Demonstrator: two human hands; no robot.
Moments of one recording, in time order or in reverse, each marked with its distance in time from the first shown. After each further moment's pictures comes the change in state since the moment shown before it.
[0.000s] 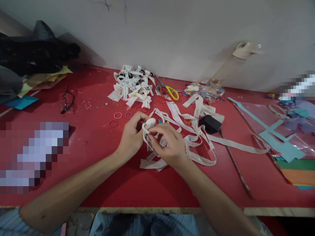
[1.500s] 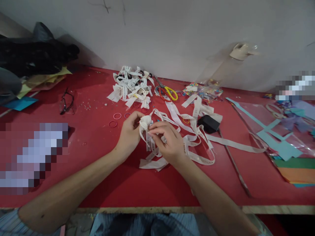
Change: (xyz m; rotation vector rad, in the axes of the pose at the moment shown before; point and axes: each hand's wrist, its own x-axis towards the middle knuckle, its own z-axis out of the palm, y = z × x) left_hand 0.005 -0.006 0.000 -0.077 0.059 -0.128; right_hand -0.001 0.009 0.002 0.090 0.016 0.010
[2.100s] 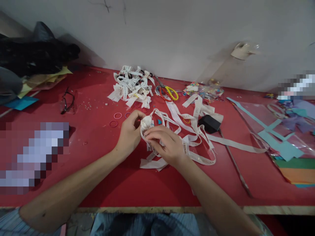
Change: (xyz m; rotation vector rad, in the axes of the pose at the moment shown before) left_hand 0.003 0.003 -0.004 0.125 -0.015 0.113; right_hand 0.002 -0.004 -0.003 0.075 -0.127 -0.108
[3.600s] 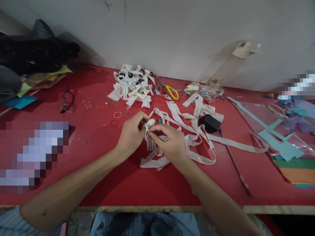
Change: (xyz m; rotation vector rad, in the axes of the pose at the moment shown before) left_hand -0.002 -0.004 -0.003 0.356 -0.092 0.063; right_hand 0.002 -0.005 0.003 0.006 0.073 0.457
